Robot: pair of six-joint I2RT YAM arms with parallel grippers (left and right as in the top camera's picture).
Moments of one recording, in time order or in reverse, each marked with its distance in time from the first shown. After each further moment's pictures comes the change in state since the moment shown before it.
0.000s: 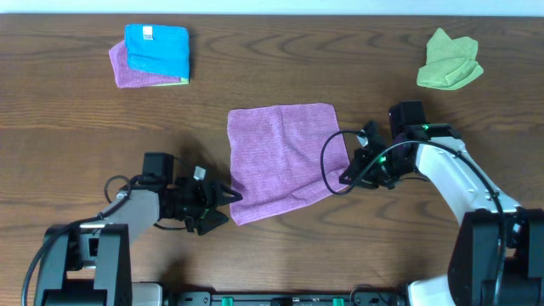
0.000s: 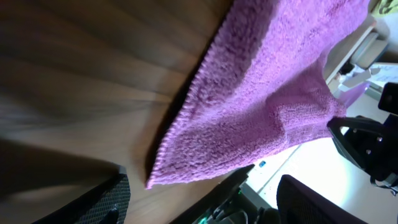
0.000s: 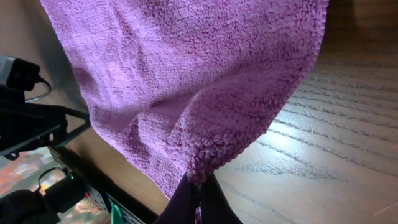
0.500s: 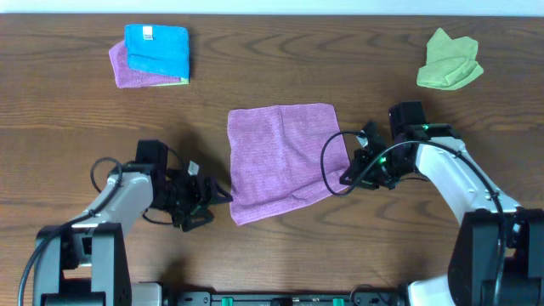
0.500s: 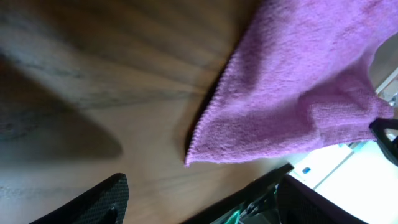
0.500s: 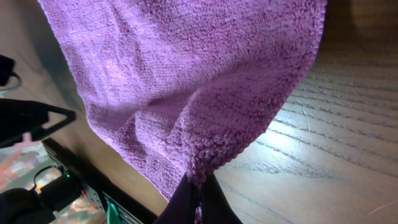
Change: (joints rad) left arm 0.054 0.002 0.145 -0.336 -0.154 0.236; right arm 0.000 0.000 0.000 -0.006 0.007 -0.018
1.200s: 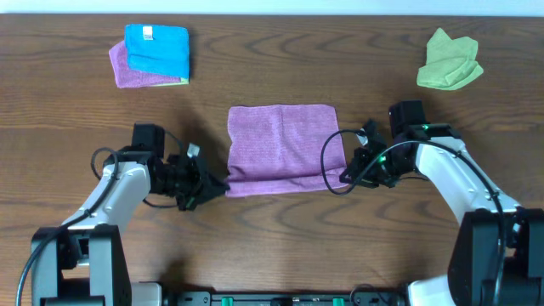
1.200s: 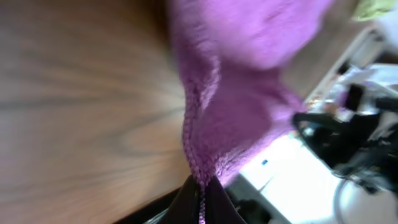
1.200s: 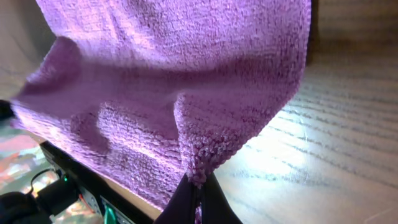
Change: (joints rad) left arm 0.000 0.000 0.135 -0.069 0.122 -0.100; right arm 0.000 0.001 0.000 0.018 0.003 0.000
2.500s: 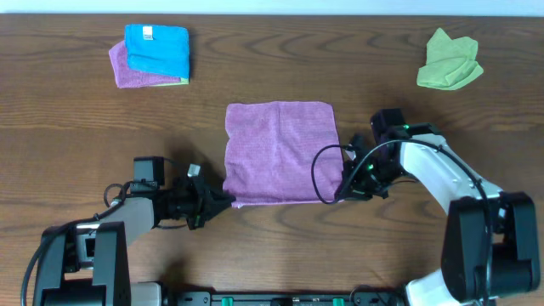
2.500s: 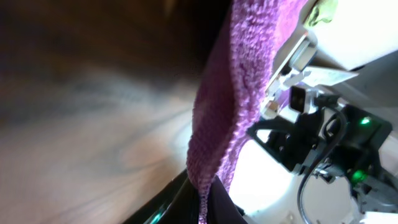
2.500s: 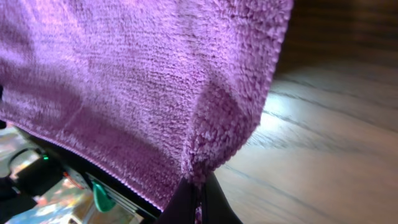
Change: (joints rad) left arm 0.035 -0.002 -0.342 0.541 0.216 -0.253; right arm 0.077 0.051 -0.001 -0.105 0.071 0.014
